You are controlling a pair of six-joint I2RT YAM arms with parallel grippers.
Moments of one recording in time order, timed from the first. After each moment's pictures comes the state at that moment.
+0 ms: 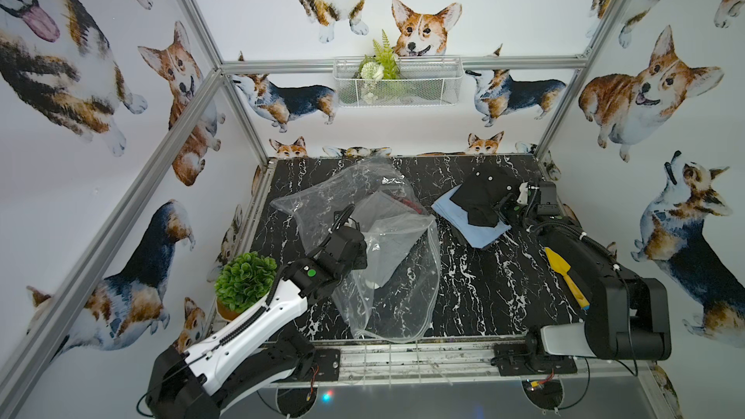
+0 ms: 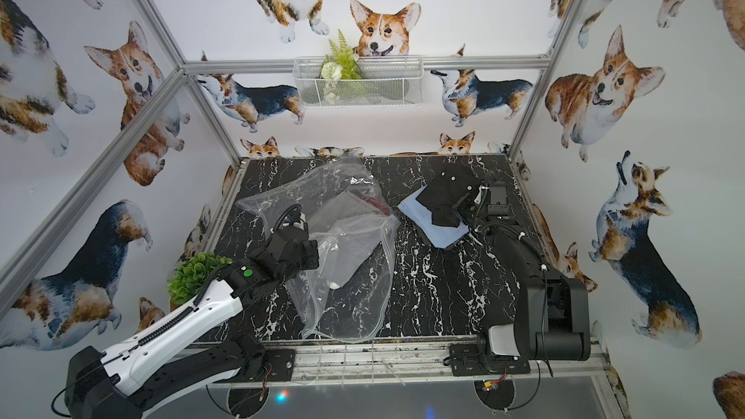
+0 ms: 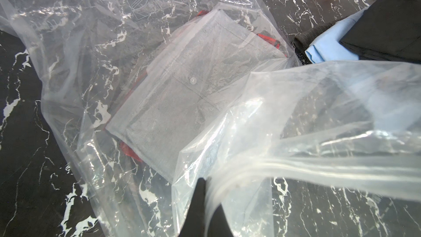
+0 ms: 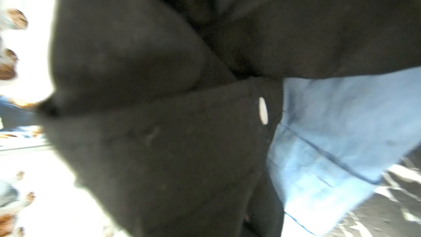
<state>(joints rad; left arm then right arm) -0.72 0.98 0.75 -0.55 -0.34 -0.60 0.02 1.38 0.85 -0.16 -0.37 0.90</state>
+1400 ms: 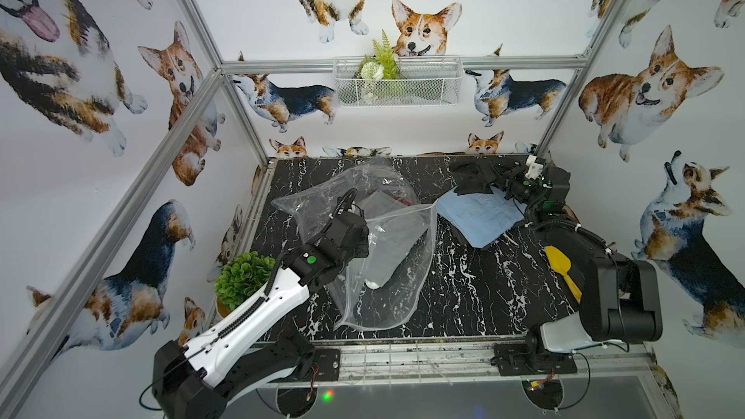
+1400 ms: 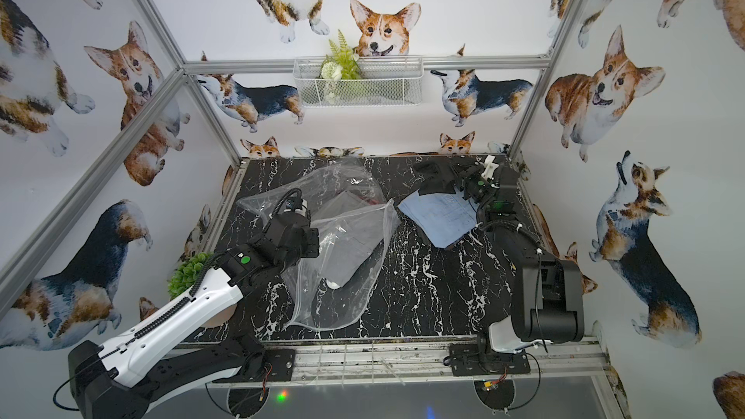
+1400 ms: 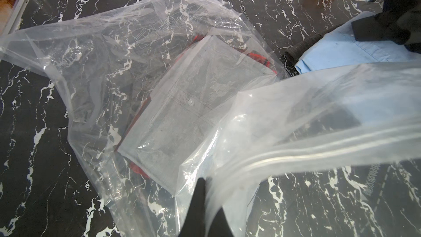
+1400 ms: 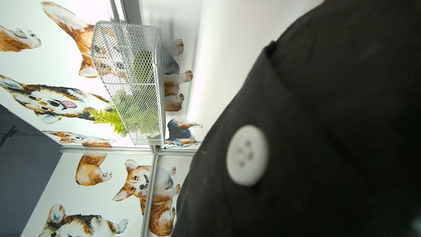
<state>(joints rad) -0.71 1.04 0.91 -0.63 -0.36 -0.52 -0.01 1.48 0.90 0.52 -0.60 1.38</state>
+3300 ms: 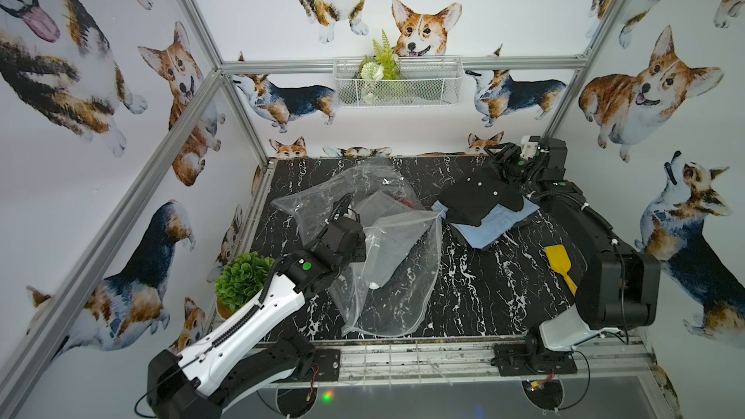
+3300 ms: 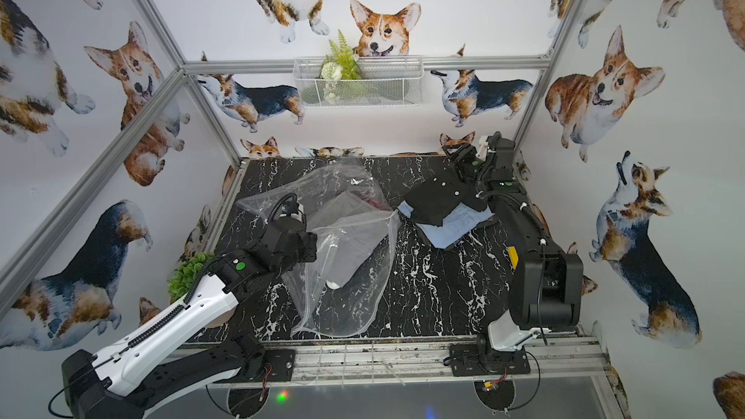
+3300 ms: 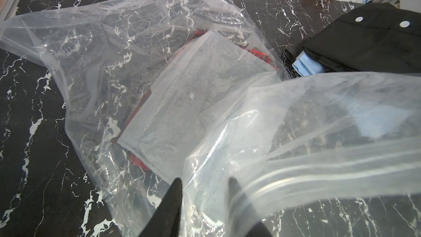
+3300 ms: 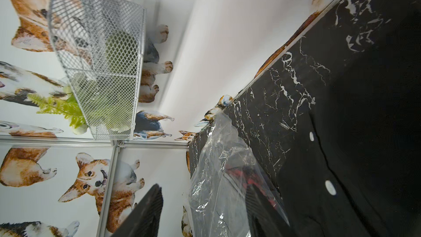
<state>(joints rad) -0.71 0.99 0.86 -0.64 -0.34 -0.55 0.02 1.61 1.26 -0.03 -0.55 1.07</state>
